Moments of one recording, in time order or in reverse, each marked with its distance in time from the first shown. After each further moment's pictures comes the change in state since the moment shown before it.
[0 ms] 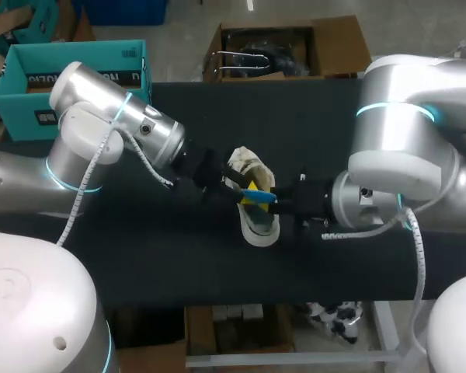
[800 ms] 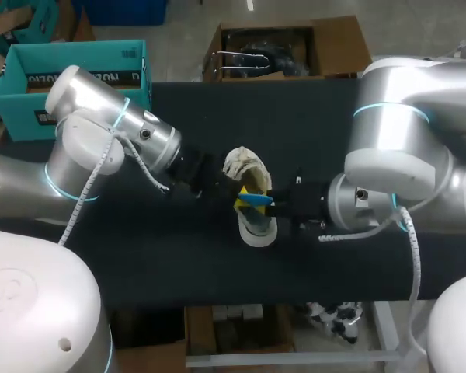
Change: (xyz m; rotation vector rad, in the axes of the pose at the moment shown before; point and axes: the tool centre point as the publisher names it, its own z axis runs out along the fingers) left arm 0.012 0.031 -0.005 -0.117 -0.014 -0.073; right arm -0.005 0.006 0.012 0.006 -0.012 -0.018
